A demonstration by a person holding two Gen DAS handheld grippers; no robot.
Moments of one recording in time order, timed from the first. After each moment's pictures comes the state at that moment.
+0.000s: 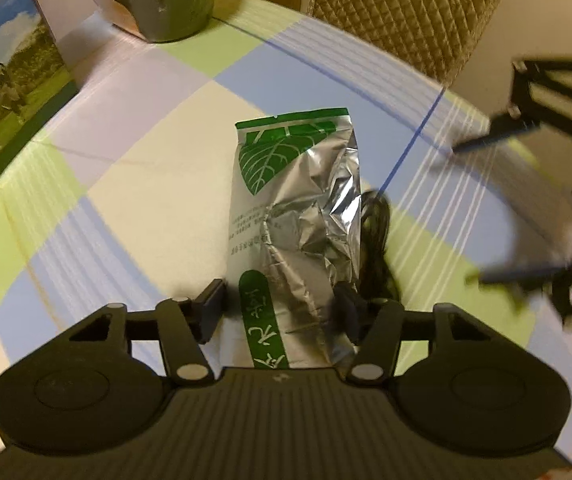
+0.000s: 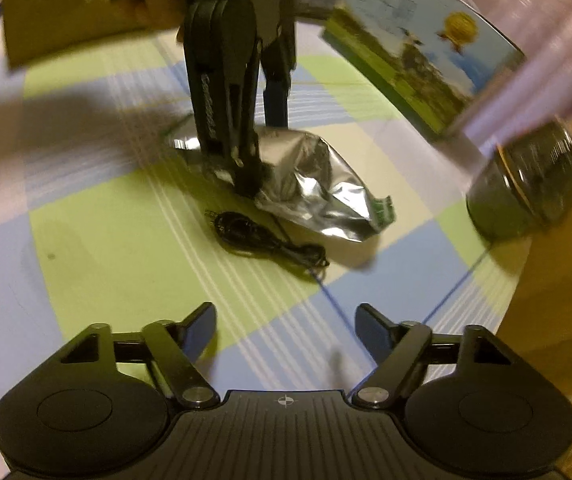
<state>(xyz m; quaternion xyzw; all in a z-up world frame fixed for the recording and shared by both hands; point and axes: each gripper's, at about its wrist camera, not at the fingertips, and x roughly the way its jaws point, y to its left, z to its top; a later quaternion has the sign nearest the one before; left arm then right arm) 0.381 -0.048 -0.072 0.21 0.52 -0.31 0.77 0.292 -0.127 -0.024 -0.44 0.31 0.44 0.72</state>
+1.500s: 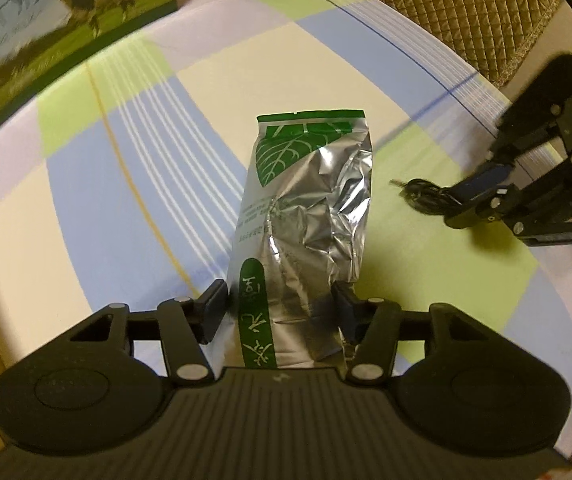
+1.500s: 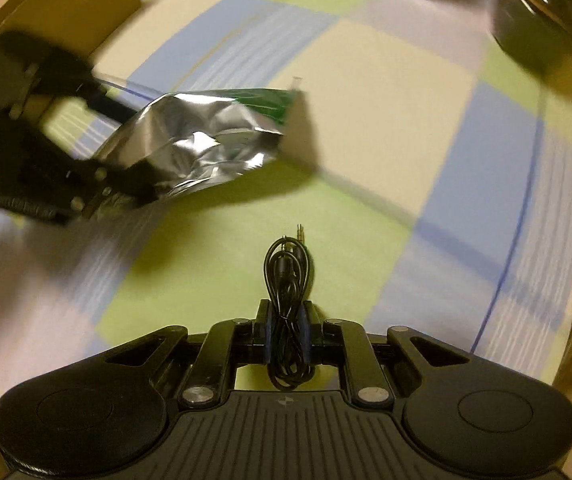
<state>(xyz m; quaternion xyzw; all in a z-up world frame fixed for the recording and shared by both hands) 0.306 0.015 -0.066 0.13 0.55 -0.22 0.80 0.321 -0.119 -0.051 -0.19 0.59 0.33 0.72</state>
